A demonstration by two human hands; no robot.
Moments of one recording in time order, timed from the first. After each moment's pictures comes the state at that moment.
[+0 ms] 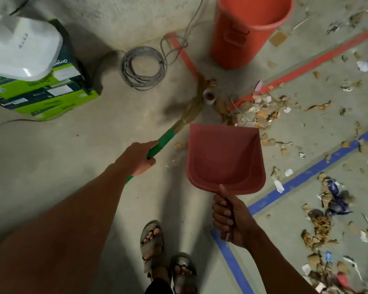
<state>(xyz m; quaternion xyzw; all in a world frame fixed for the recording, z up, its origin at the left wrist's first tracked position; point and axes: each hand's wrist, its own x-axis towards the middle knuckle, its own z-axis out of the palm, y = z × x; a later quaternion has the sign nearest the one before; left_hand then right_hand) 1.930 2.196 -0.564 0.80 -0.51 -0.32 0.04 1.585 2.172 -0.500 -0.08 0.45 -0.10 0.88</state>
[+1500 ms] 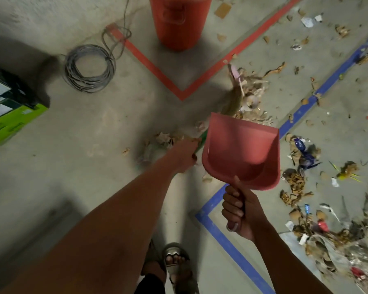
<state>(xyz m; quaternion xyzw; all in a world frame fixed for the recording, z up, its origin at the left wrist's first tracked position) 1.695 2.082 -0.584 0.62 -0.69 -0.37 0.03 1.457 2.176 -0.504 -0.02 0.48 -0.26 0.83</state>
